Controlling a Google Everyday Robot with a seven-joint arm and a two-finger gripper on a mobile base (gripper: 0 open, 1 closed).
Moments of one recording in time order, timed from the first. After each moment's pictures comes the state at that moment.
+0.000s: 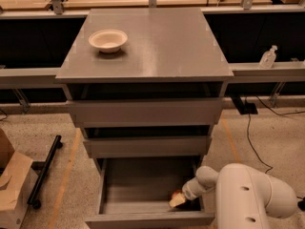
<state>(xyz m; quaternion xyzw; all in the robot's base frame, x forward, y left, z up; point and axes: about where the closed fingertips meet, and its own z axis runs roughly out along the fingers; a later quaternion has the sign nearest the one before) 0.565 -0.147 0.134 -0.32 0.91 0.23 0.10</state>
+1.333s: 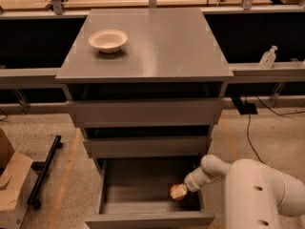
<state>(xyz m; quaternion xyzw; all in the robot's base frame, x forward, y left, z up) 0.571 -0.143 0.200 -0.31 0.90 0.28 0.08</state>
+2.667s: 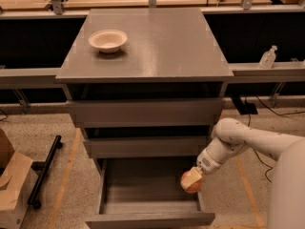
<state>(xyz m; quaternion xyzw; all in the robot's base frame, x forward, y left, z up) 0.502 -0.160 0.464 -0.31 0.91 0.28 -0.02</state>
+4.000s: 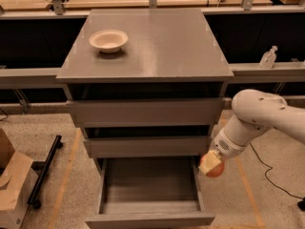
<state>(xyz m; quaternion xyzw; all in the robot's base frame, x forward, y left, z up) 0.489 -0.206 0.613 -0.29 0.95 0.14 0.01</state>
